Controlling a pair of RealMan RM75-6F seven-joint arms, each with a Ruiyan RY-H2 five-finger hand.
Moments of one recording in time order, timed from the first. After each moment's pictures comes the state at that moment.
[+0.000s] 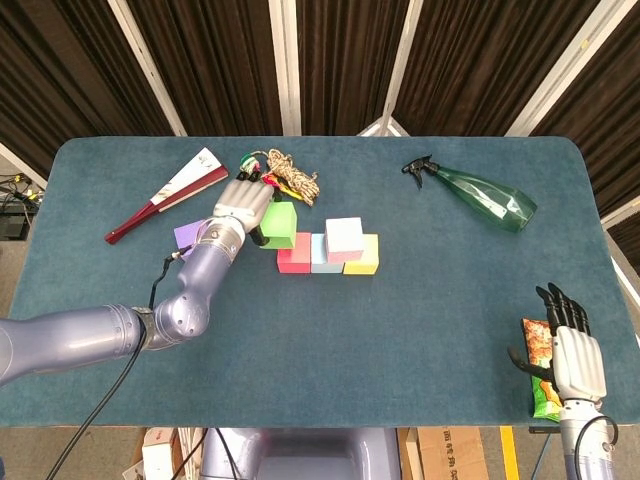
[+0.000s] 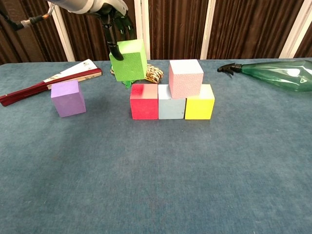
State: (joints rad) left arm -1.52 -1.29 -0.11 -1.53 -0.09 0.77 0.74; right arm 0.07 -1.20 0.13 -1.84 -1.27 1.44 -0.06
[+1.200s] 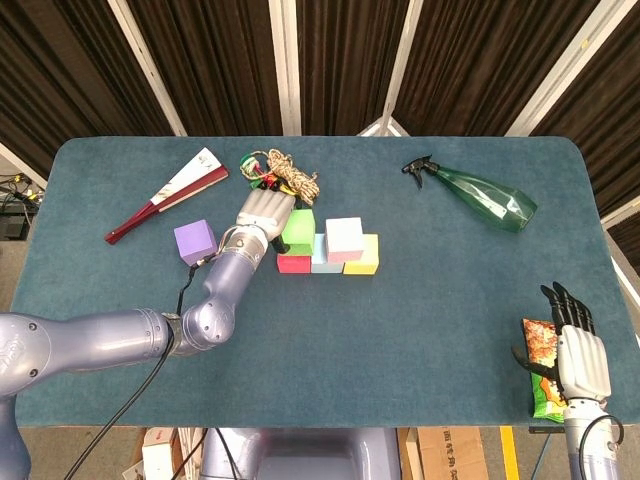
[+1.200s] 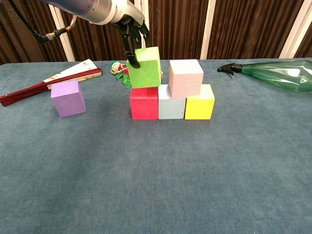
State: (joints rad) left arm -1.55 -1.38 -0.15 -1.48 -0.13 0.81 0.81; right arm 0.07 -1.19 0.14 -1.83 -1.27 1.43 -0.03
